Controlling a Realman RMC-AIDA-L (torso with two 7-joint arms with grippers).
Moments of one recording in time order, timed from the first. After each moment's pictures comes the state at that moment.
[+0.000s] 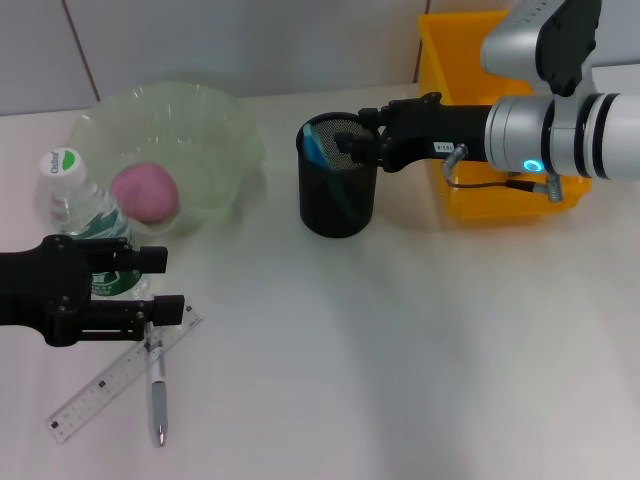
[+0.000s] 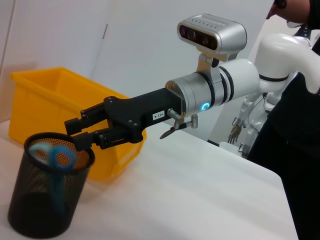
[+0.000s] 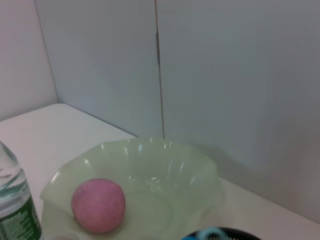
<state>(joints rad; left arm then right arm) -0.49 -2.02 0.69 0.95 2.03 1.92 -1.69 0.57 2.08 -1.29 -0.88 -1.79 -0.86 1.74</state>
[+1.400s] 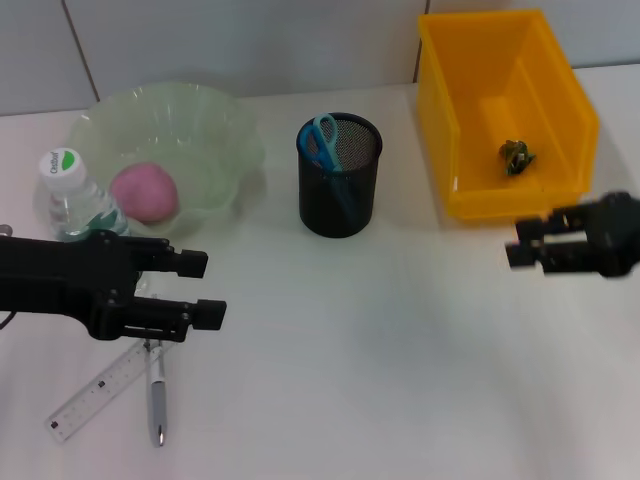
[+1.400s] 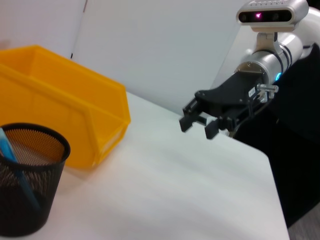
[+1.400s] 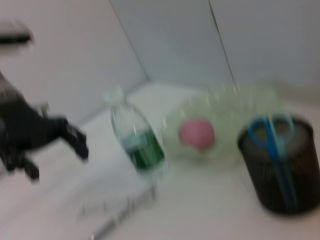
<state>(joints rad) -0.53 -2.06 0.80 1.06 2.05 1.91 -1.82 0.38 1.99 -0.78 -1.11 -2.00 -1.77 1.91</state>
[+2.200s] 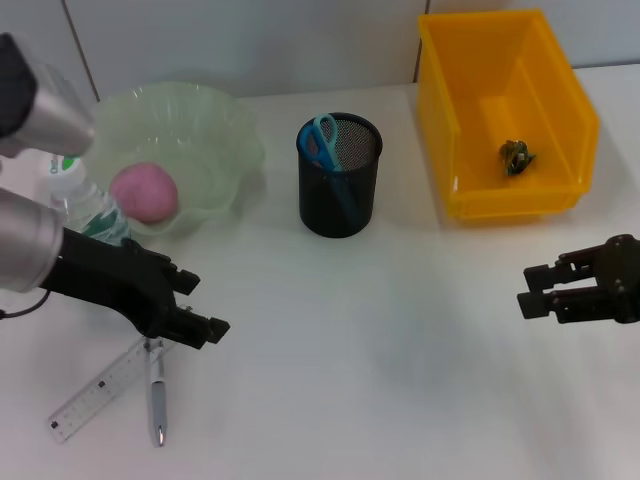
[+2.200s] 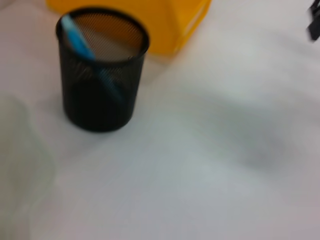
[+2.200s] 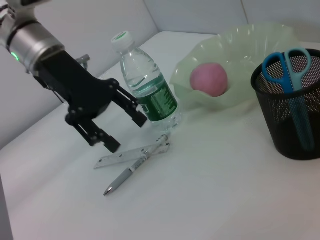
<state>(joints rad) -0.57 -2.07 1.19 1.25 2.33 1.64 -2.11 0.40 1.97 -0.76 -1.03 -2.09 -1.83 1.85</state>
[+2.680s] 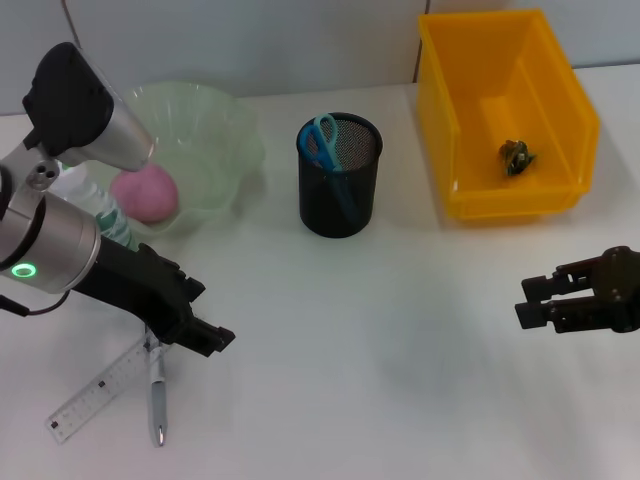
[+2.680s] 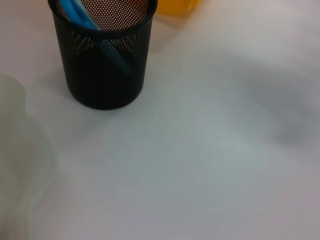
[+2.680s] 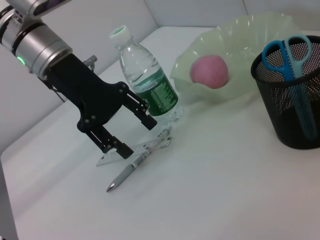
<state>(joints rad) -0.60 -2.07 1.35 1.28 2.42 1.57 -2.23 0.40 1.97 -0.76 -0.99 -2.10 -1.82 1.85</state>
